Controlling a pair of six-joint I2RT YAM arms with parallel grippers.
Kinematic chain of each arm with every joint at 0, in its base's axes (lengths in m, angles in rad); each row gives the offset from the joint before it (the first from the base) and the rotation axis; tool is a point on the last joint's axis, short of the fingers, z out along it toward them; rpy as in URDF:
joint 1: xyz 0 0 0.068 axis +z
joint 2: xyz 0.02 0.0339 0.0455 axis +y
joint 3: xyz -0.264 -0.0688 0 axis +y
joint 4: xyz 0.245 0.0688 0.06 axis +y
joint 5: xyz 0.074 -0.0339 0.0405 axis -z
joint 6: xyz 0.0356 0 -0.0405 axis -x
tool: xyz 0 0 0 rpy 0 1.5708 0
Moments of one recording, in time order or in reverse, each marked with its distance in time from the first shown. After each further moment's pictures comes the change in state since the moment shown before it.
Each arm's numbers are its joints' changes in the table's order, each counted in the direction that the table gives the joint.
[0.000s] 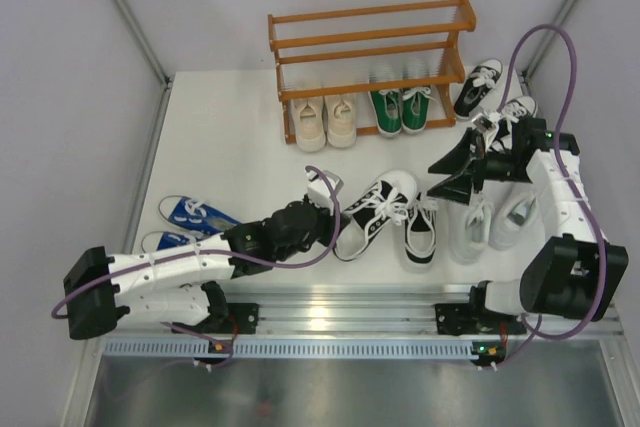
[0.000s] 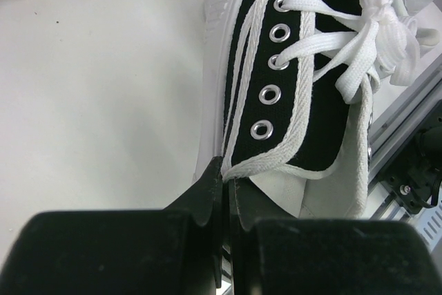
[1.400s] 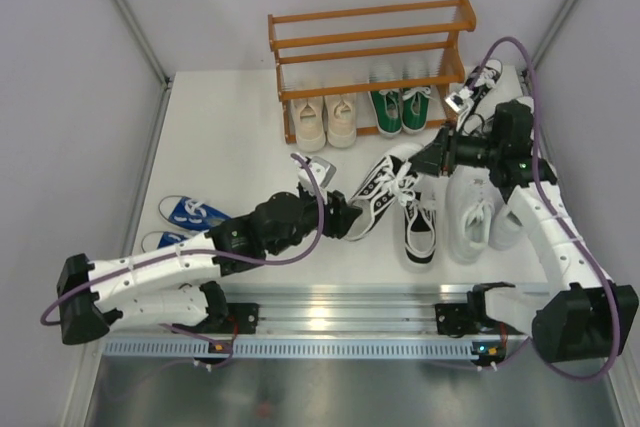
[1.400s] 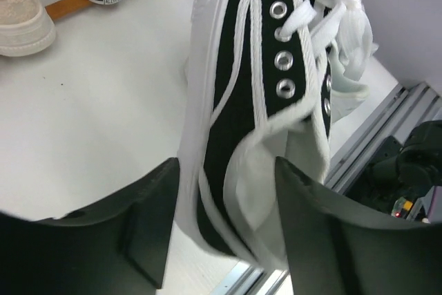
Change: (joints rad) left arm -0.004 -0.062 -0.103 0.023 -0.004 -0.021; right arm 0.269 -0.208 0.167 -0.956 0.367 -1.188
